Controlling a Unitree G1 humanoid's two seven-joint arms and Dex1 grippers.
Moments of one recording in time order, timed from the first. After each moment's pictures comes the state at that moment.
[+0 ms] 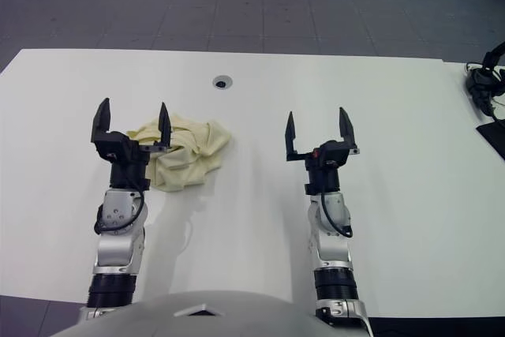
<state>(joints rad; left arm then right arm) 0.09 0.06 0.02 -0.12 0.05 -0.40 -0.01 0.04 -0.03 -0.02 0.09 0.07 -0.56 0.13</state>
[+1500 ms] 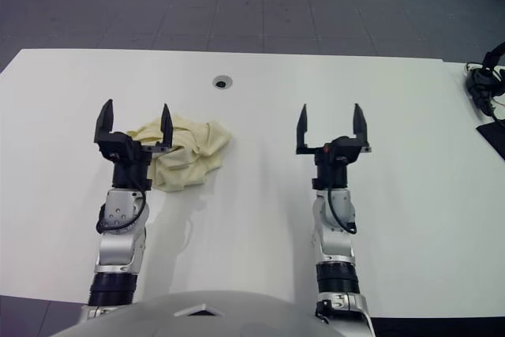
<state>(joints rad) 0.08 0.06 0.01 -0.09 0.05 -0.40 -0.01 0.00 -0.03 -0.09 0.13 0.06 -0.59 0.06</state>
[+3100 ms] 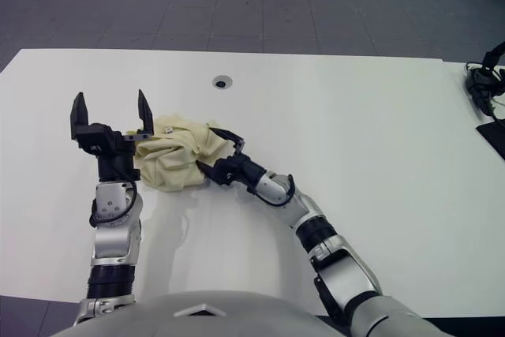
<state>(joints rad) 0.03 0.05 0.08 -0.09 0.09 -0.41 0.10 -0.38 -0.15 0.43 0.61 -0.49 -0.67 0.16</state>
